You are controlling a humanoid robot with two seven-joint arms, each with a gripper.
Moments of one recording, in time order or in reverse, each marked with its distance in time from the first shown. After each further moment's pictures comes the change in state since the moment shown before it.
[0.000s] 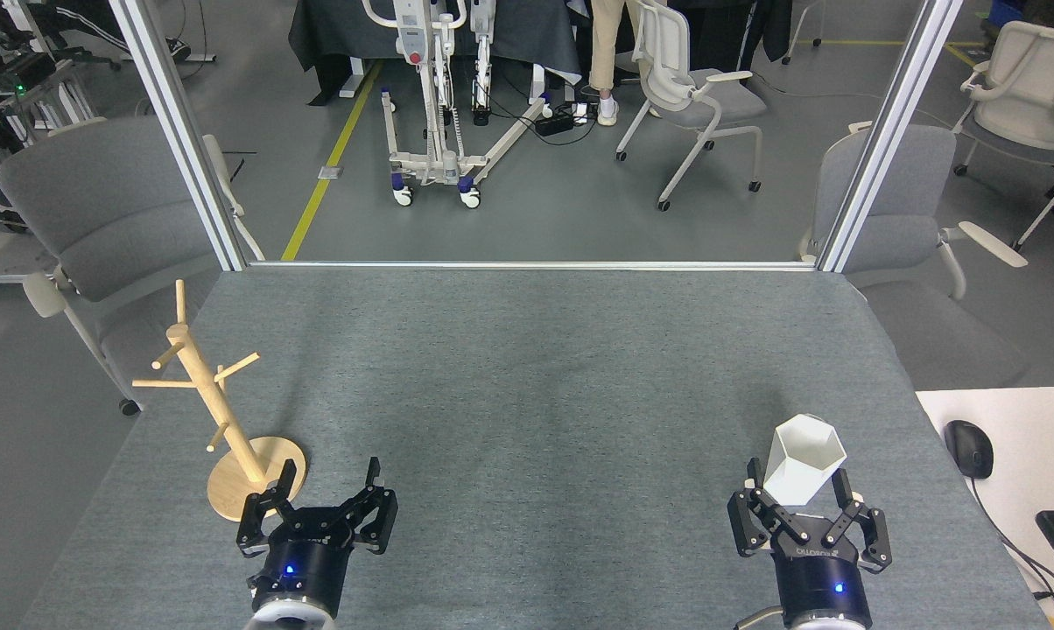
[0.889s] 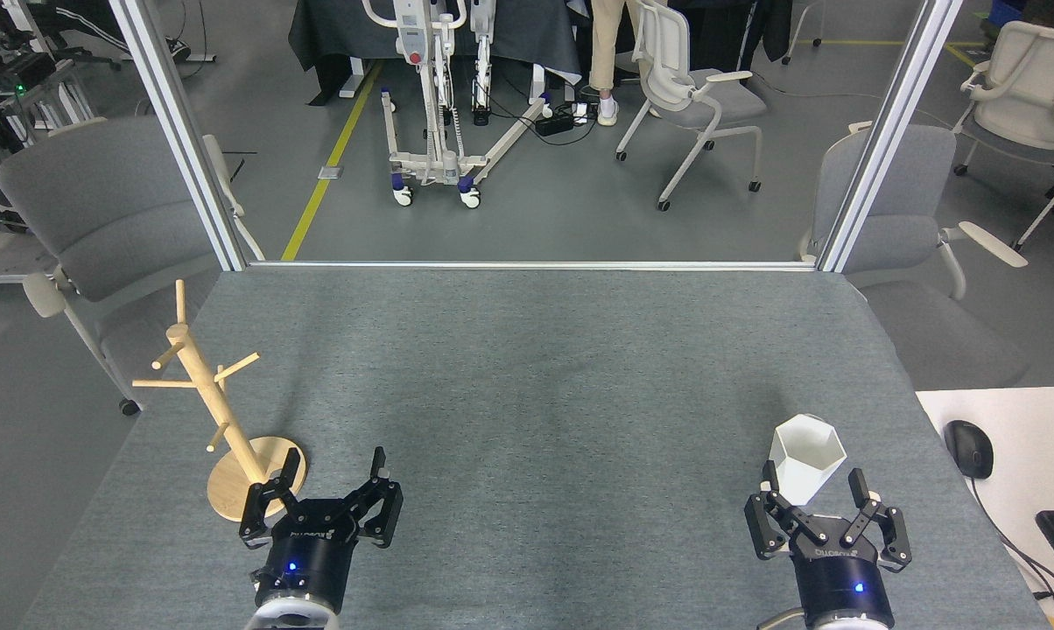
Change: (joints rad) left arm 0.002 -0.001 -0.017 -0.030 0.003 -0.006 0.038; right arm 0.000 -0.061 -0.006 0.014 -0.016 -0.025 0.003
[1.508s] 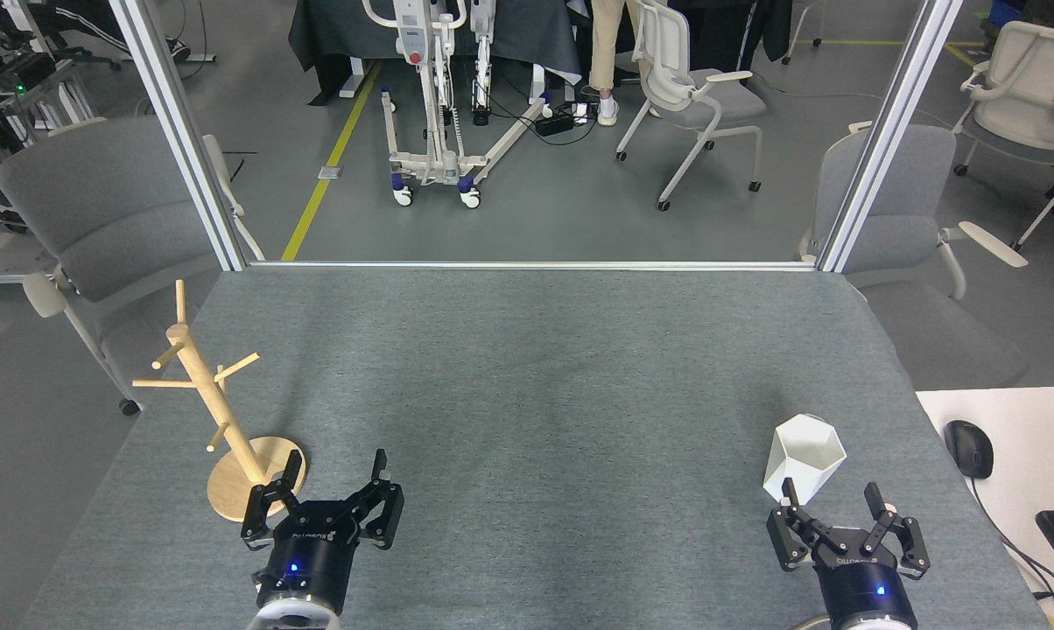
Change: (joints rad) left arm -0.001 0.000 -0.001 0.011 0.000 -0.001 0.004; right arm -0.055 -0.101 -0.006 0.179 -0.034 -0.021 -0.012
